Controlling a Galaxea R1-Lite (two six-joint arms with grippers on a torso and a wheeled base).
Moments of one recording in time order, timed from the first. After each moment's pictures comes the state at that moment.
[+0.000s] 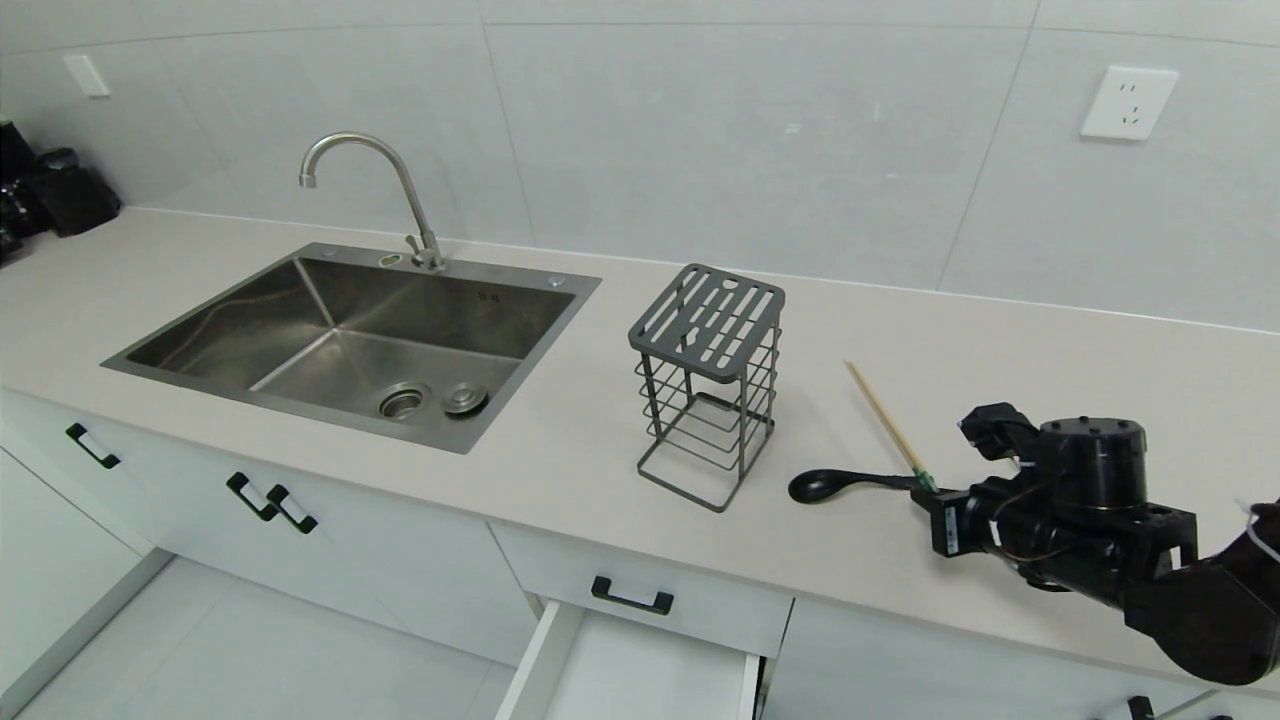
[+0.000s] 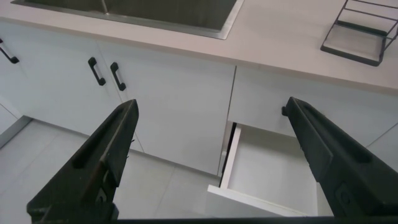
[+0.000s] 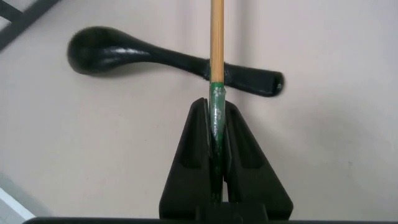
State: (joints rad) left arm 0.00 0.00 0.00 0.00 0.04 -0.03; right arm 0.28 1.94 -0.52 -0.99 0.02 0.04
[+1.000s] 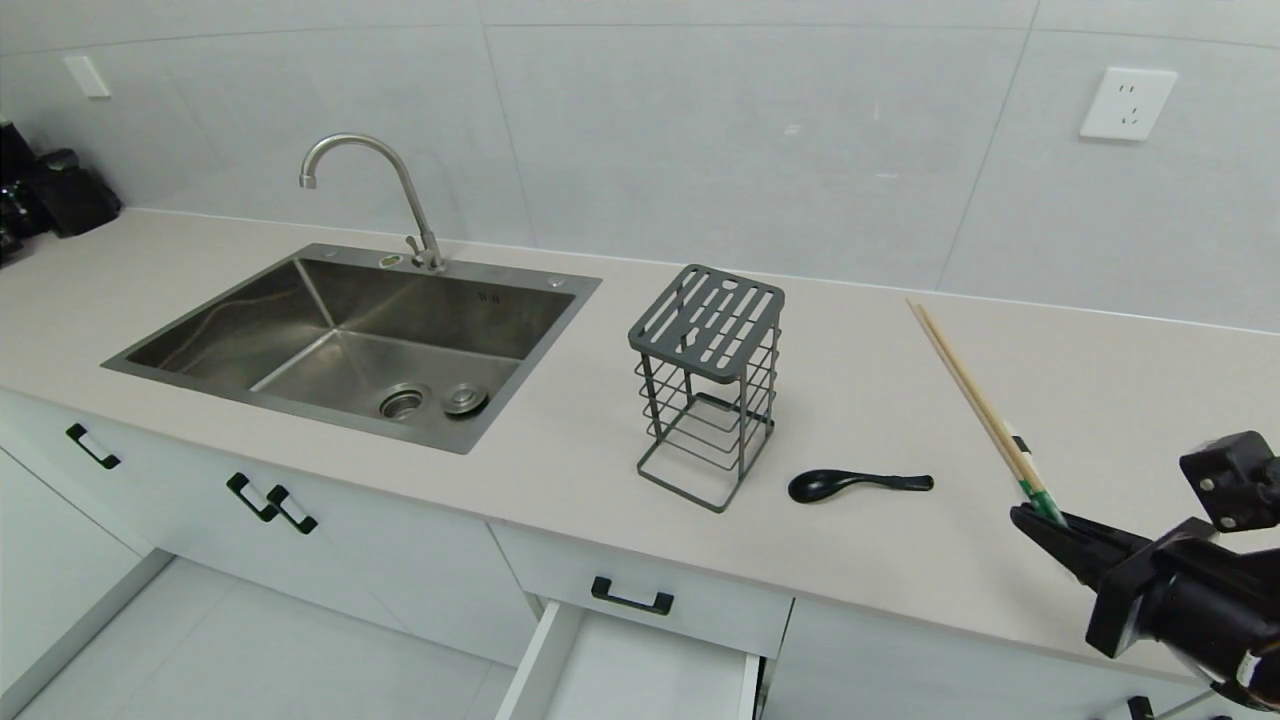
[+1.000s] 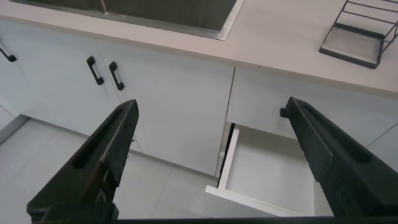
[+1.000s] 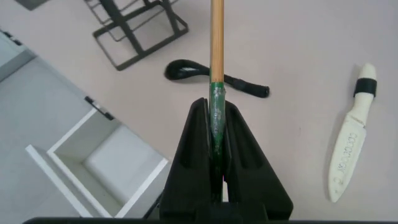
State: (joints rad) left arm 0.00 0.00 0.00 0.00 0.05 -0.04; right arm 0.35 1.41 -0.09 -1.19 0.09 0.00
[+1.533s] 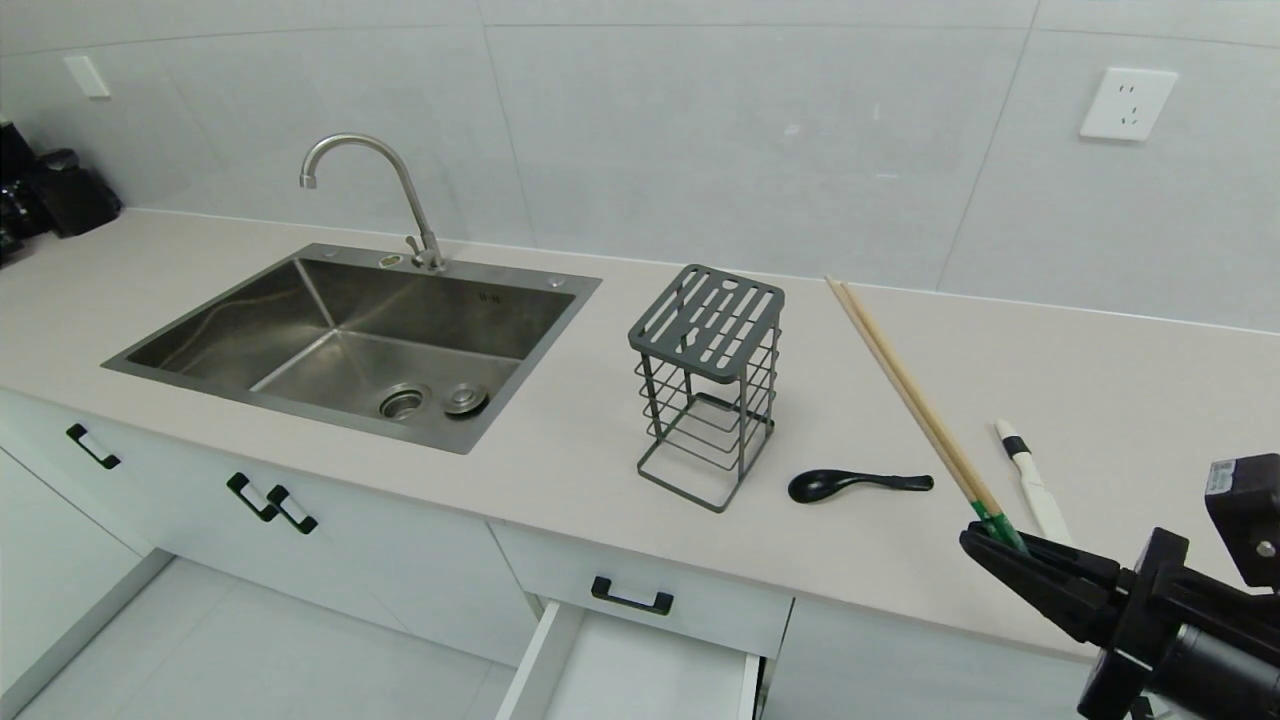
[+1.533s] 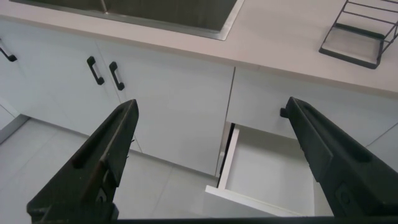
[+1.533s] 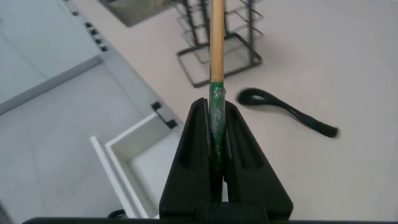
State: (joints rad) left arm 0.00 0.00 0.00 0.00 0.05 -0.04; right arm 0.59 1.38 -0.07 -1.31 0.13 -0.01
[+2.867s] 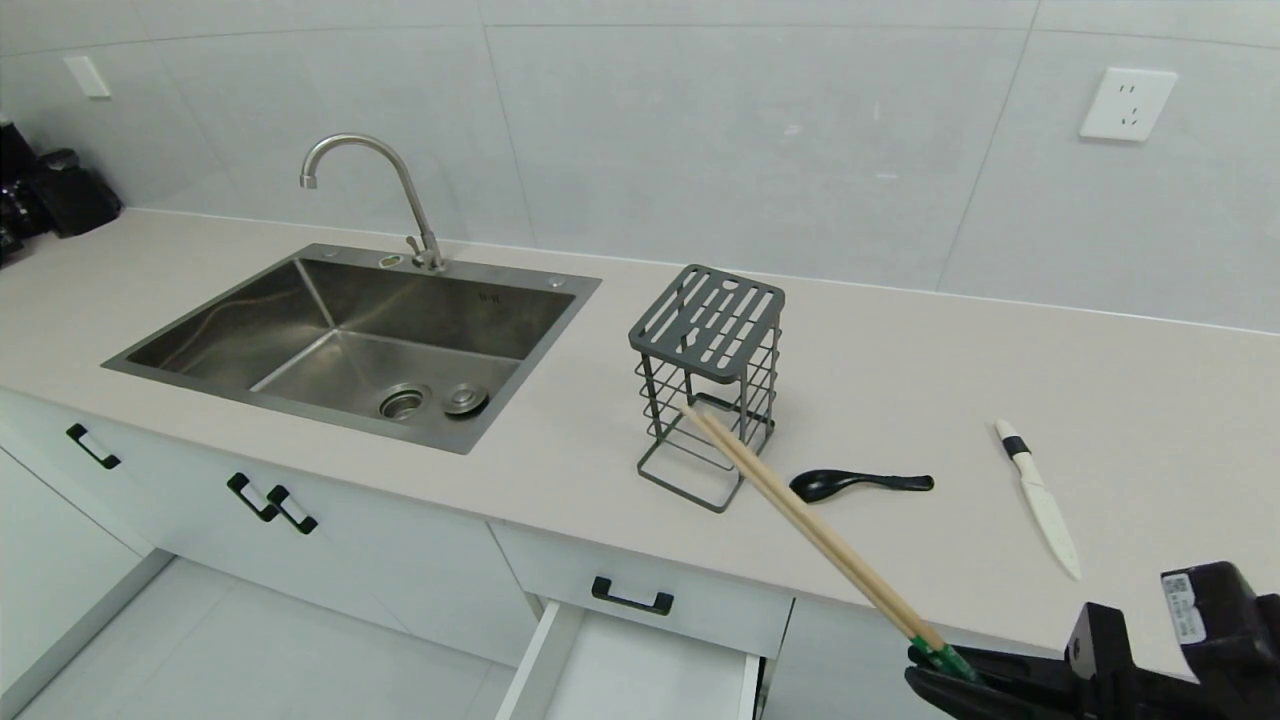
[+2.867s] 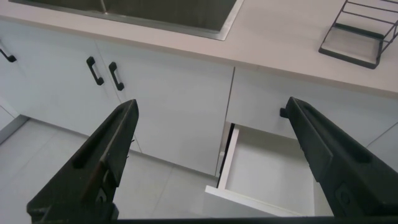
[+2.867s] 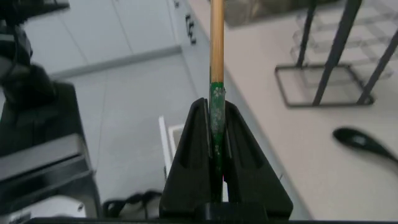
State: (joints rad) left arm 0.00 0.00 0.00 0.00 0.05 -0.04; right arm 0.74 1.45 -0.01 -1.35 0.32 -0.10
